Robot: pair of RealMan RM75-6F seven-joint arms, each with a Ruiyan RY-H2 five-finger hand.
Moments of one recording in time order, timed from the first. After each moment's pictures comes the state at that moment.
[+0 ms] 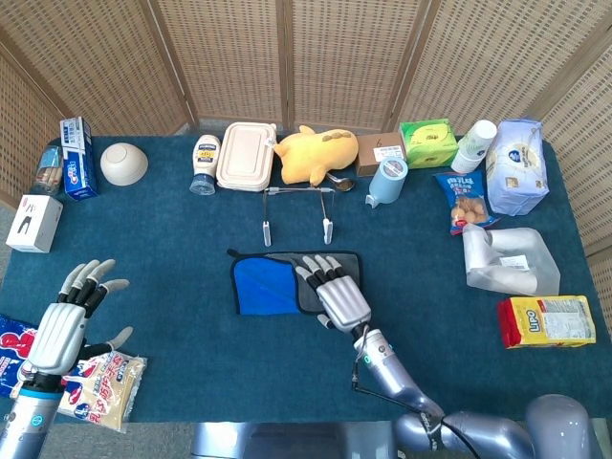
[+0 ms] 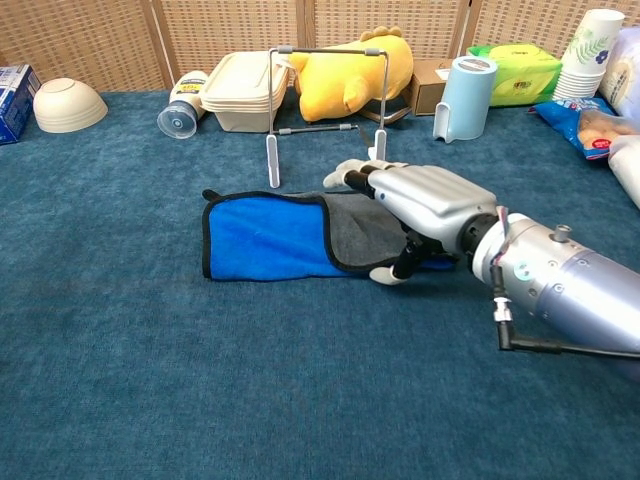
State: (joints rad) left arm -0.16 -1.24 0.00 -1.72 1.60 1.53 -0.05; right arm 0.65 -1.86 0.20 -1.35 -1.28 1.03 -0.40
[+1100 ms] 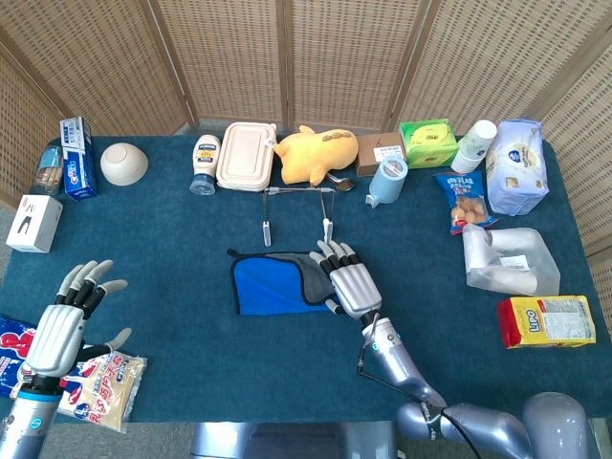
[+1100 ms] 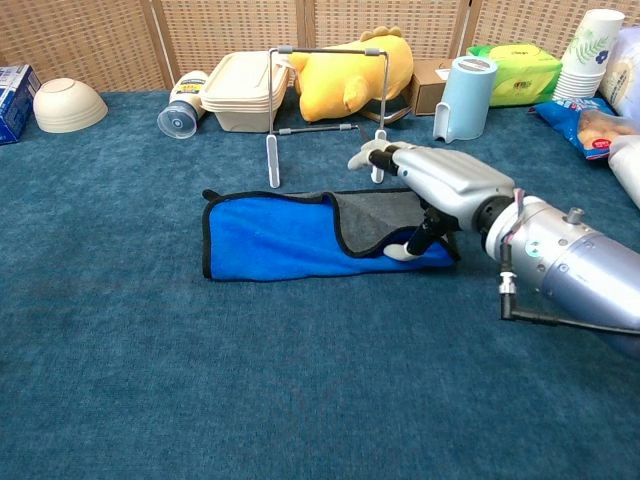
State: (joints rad) left arm -0.14 -1.23 -0.01 -1.73 1.62 1.53 -0.04; right arm 0.67 -1.87 0.21 -1.27 -1.27 1.06 -0.30
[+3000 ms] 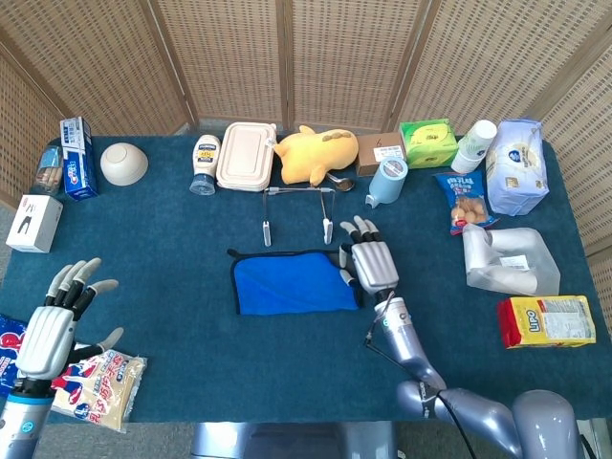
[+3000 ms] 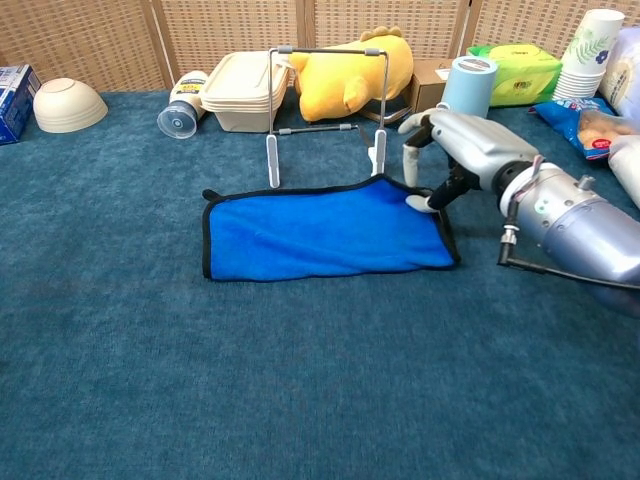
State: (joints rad) left arm -0.12 -1.22 -0.02 -1.73 1.63 1.55 -0.04; right arm 0.70 -1.91 0.30 -1.06 -1.24 1.07 -0.15
